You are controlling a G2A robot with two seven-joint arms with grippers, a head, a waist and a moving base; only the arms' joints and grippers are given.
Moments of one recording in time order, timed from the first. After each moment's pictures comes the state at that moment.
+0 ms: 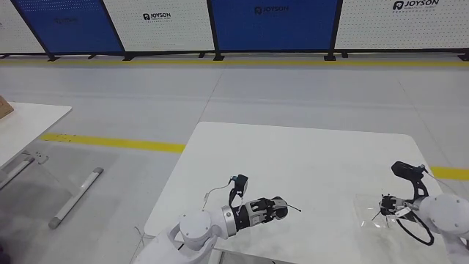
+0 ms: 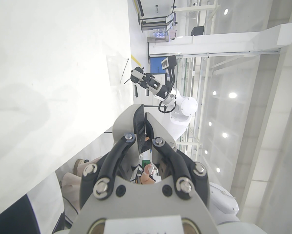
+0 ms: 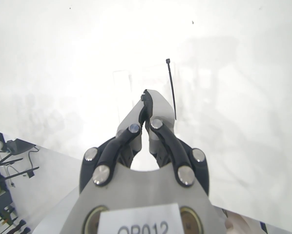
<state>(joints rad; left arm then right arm) 1.50 -1.11 -1.09 -1.79 -0.39 0.08 -0.53 -1.23 -0.91 1.34 -1.67 -0.64 0.34 1.24</state>
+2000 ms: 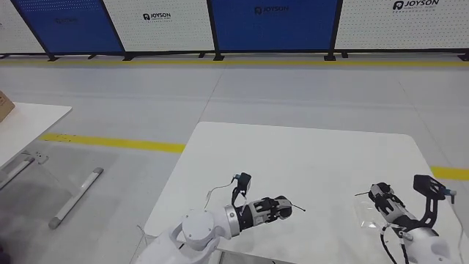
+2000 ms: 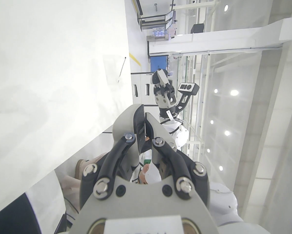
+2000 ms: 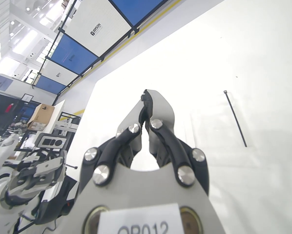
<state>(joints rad) 1.49 -1.11 -1.05 -1.85 -0.30 0.10 -0.46 -1.70 -0.98 1.48 -2.07 -0.42 0.34 0.38</state>
